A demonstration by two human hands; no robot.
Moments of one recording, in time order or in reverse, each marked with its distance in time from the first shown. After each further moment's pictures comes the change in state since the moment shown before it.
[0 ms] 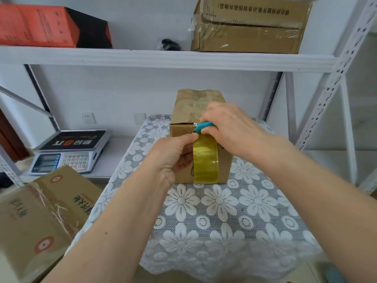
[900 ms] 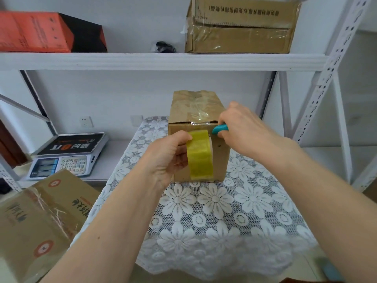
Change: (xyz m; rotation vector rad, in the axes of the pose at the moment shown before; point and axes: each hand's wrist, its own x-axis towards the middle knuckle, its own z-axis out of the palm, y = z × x) left_hand -0.009 0.002 0.005 -0.018 -0.087 0.050; right_hand -0.018 0.017 -0.007 -0.162 -0.045 0.305
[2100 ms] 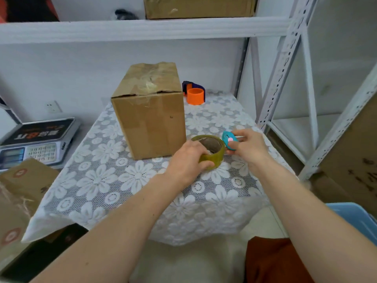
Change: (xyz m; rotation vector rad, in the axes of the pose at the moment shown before) left_hand 0.033 -0.126 0.085 1.285 -0.191 0.560; right_hand -0.085 0.124 0.094 1.119 0.055 0.799
